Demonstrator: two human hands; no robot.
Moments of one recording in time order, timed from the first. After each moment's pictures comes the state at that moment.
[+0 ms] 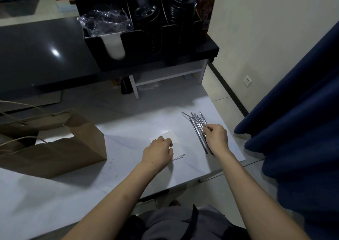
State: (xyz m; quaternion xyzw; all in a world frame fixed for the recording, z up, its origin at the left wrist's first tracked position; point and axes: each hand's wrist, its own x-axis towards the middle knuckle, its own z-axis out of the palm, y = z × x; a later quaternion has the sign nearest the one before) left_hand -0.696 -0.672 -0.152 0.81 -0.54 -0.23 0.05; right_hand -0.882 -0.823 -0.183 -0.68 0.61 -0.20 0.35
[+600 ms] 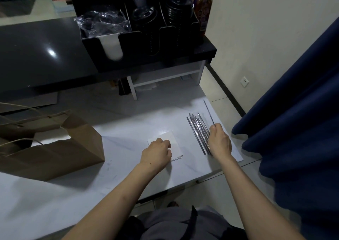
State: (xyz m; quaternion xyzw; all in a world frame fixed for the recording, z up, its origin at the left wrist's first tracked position) left_hand -0.695 -0.673 -0.158 0.81 -0.54 -0.24 0.04; right_hand -0.899 -0.813 -0.176 -0.69 0.64 -0.17 0.30
